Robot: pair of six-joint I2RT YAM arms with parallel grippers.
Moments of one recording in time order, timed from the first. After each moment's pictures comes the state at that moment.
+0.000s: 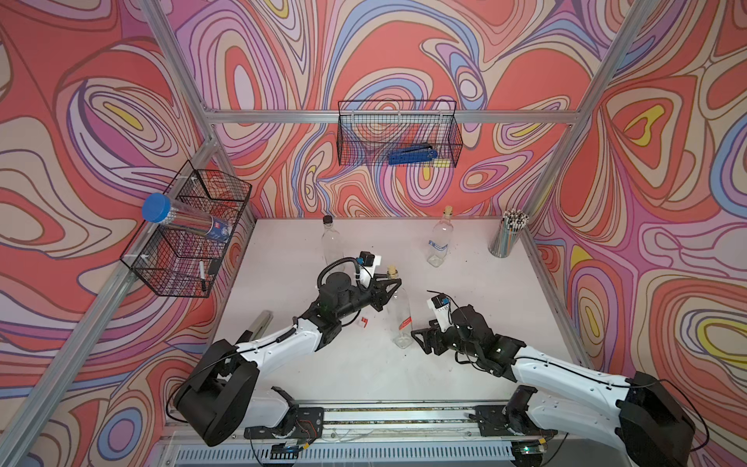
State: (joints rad) left arm -0.62 1.34 0.64 0.59 0.38 -0.38; right arm 0.79 1.08 0.41 0.05 -0.08 0.33
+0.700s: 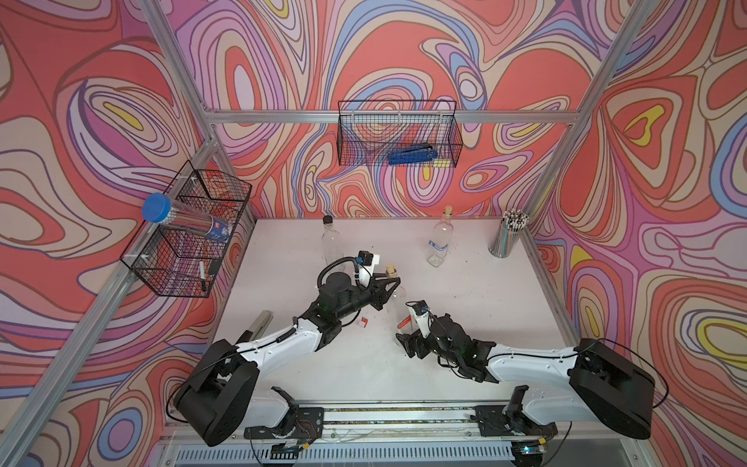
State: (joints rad) left arm -0.62 1.34 0.64 0.59 0.35 -0.40; right arm 0.92 1.35 0.40 0.38 0.12 0.24
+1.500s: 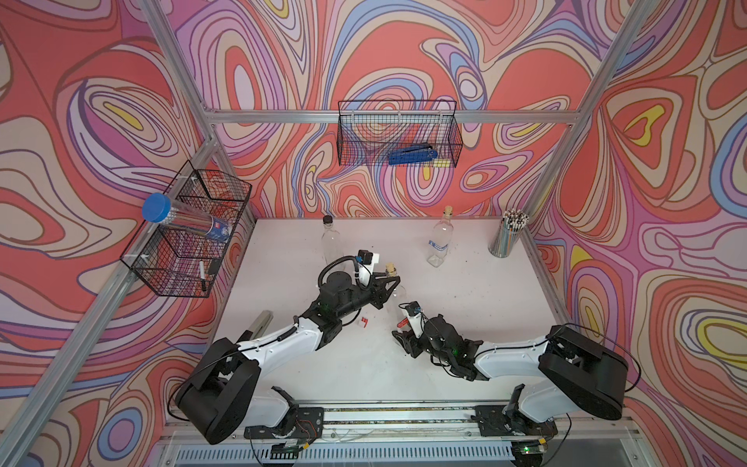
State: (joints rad) left arm -0.61 1.36 0.65 0.59 0.34 -0.42; right arm 0.92 1.49 0.41 0.54 0.12 0.21
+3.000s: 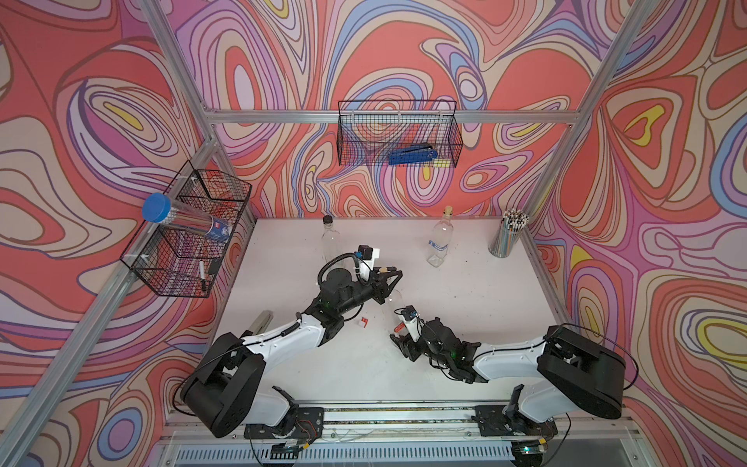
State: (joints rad) left arm -0.61 1.40 0.68 0.67 0.38 -0.45; right arm 0.97 1.49 0.41 0.55 0.14 0.16
